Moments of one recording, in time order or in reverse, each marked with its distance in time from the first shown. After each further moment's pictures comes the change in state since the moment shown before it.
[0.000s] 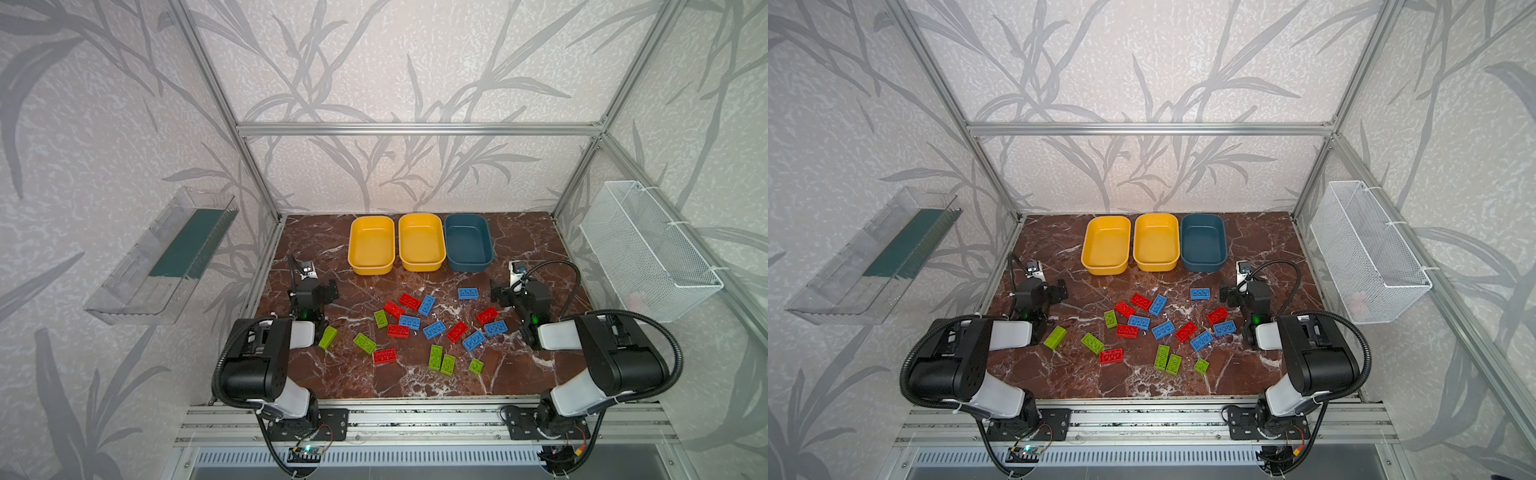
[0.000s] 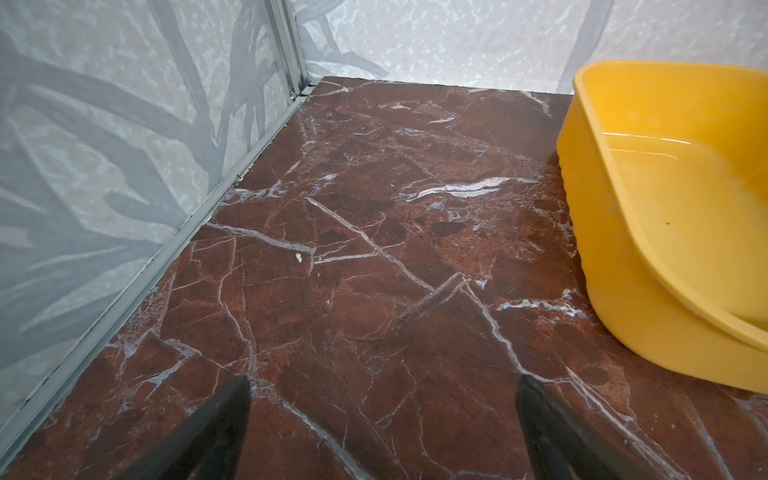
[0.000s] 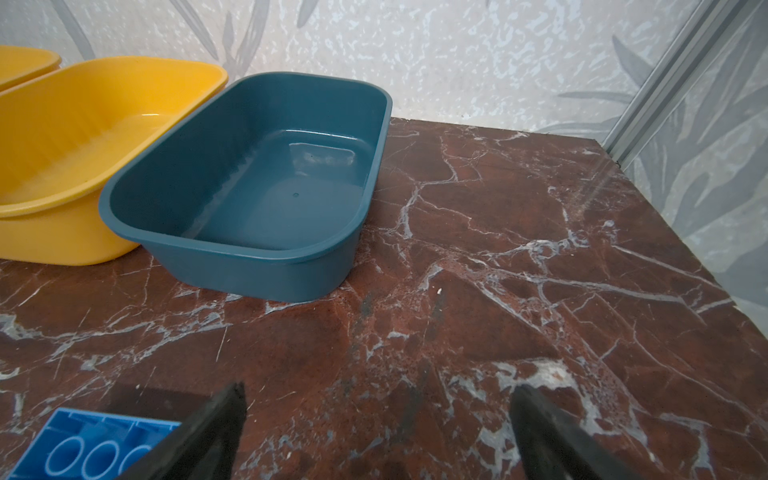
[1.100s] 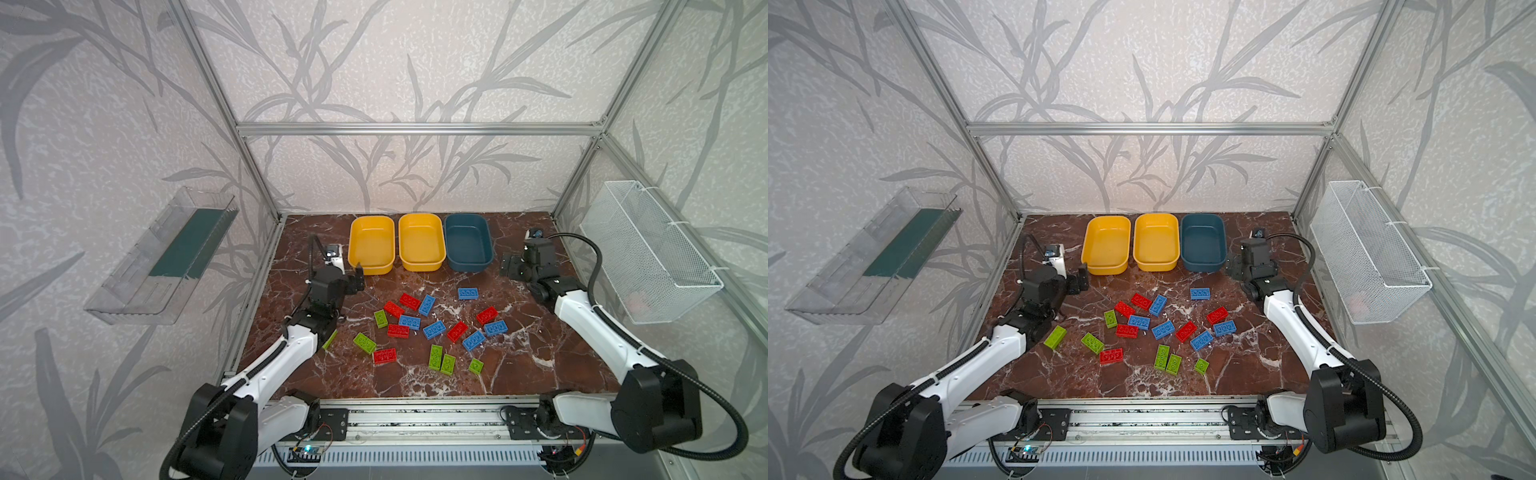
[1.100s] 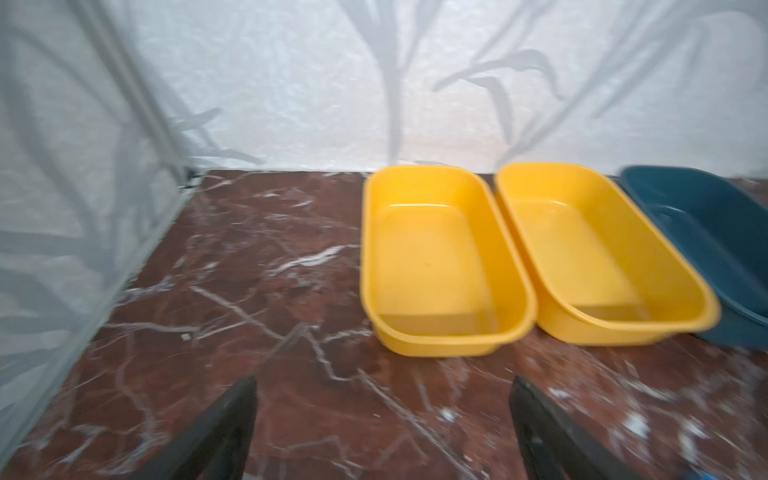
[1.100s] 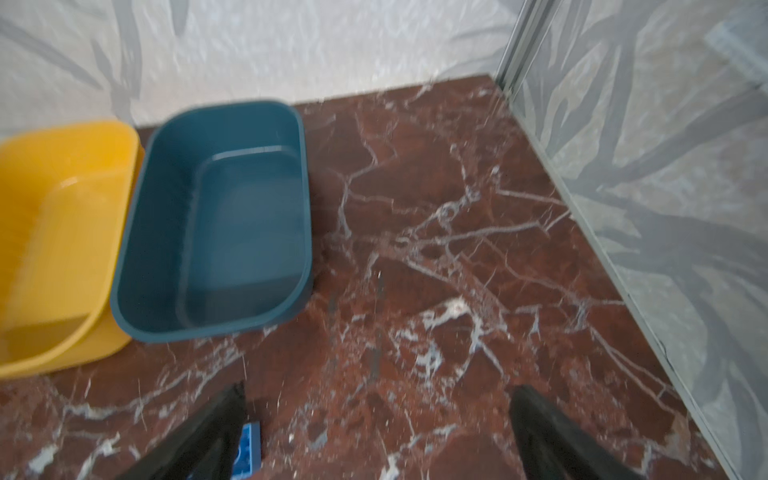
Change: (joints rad) left arm -0.378 -0.430 0.190 -0.553 -0.011 -0.064; right arm 0.148 -0.250 0.593 -1.252 0.290 0.330
